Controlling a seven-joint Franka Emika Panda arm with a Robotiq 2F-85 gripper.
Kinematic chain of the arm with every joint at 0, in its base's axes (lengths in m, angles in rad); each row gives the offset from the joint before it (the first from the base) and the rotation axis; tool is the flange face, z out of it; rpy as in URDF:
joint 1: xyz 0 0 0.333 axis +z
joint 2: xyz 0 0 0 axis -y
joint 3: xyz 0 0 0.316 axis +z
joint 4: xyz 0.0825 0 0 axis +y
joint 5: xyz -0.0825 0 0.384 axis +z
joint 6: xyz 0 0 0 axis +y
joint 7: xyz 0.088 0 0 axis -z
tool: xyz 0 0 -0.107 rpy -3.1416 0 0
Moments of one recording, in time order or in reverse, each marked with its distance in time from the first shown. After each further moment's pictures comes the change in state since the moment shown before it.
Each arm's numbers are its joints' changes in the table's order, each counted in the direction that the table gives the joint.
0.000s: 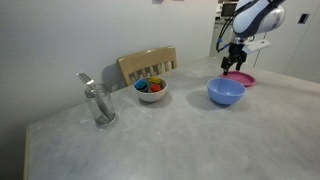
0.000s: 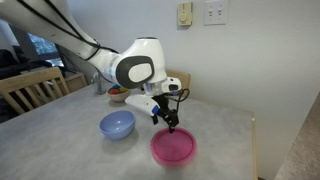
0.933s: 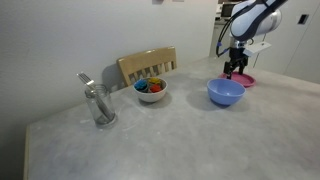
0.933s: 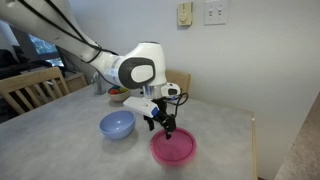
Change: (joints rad) arm 0.002 -0.027 0.003 -0.032 -0.042 0.118 -0.003
